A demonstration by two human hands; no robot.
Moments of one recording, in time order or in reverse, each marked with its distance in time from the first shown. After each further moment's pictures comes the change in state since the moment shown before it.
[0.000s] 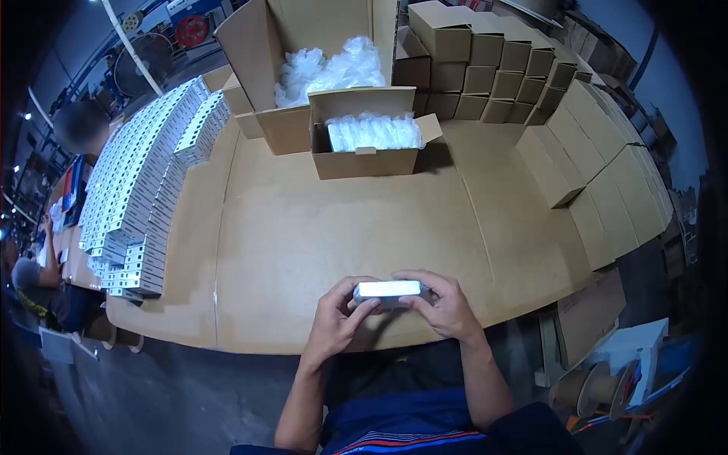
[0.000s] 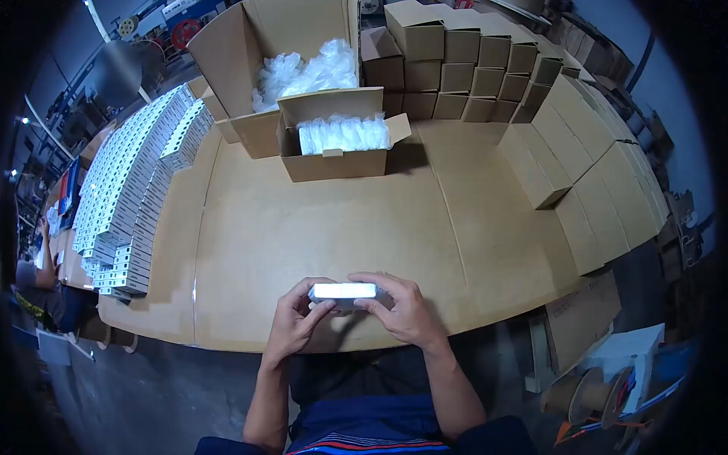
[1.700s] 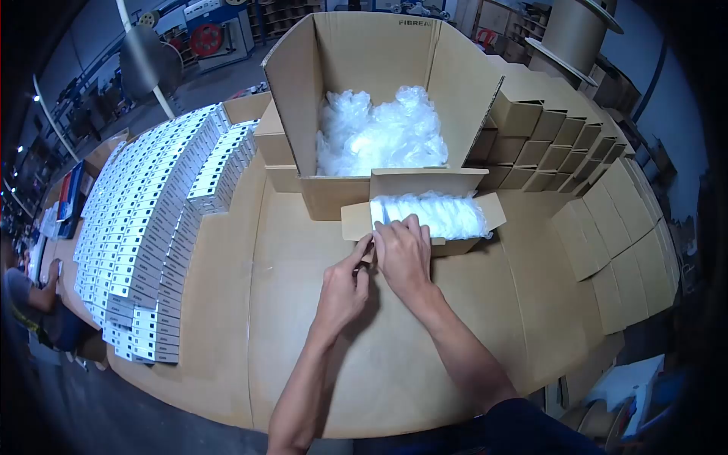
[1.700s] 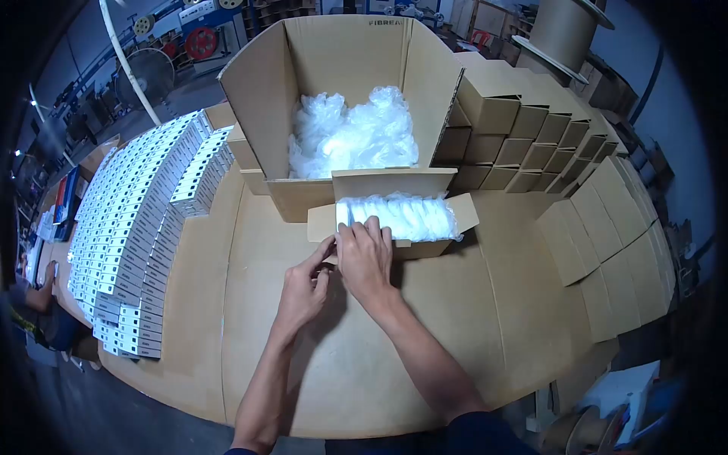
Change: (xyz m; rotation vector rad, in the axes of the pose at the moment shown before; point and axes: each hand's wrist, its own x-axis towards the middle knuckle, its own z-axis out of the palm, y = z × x) left_hand 0.190 0.021 -0.137 0.527 0.173 0.113; right_hand 0.286 0.023 0.096 -0.955 0.360 -0.364
